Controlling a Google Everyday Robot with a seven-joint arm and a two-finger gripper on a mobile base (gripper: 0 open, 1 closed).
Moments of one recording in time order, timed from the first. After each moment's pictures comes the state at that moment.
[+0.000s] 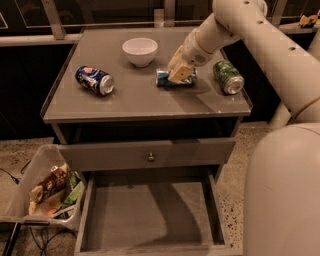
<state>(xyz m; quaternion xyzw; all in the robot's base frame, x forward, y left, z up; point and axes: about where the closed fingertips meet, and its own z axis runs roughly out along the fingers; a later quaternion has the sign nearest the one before) 0.748 -0.072 0.864 -0.66 0.67 0.07 0.33</state>
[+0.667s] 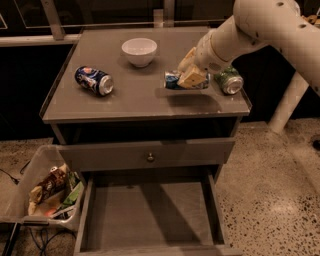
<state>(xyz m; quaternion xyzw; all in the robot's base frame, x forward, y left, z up) 0.683 -0.091 0.892 -0.65 0.67 0.03 0.36</state>
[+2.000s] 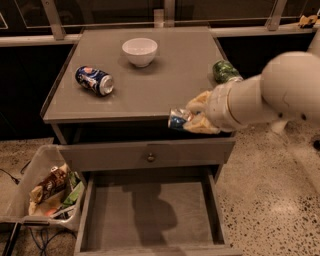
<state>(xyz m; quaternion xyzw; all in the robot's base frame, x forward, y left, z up) 0.538 -0.099 0.862 -0.61 0.69 0.00 0.40</state>
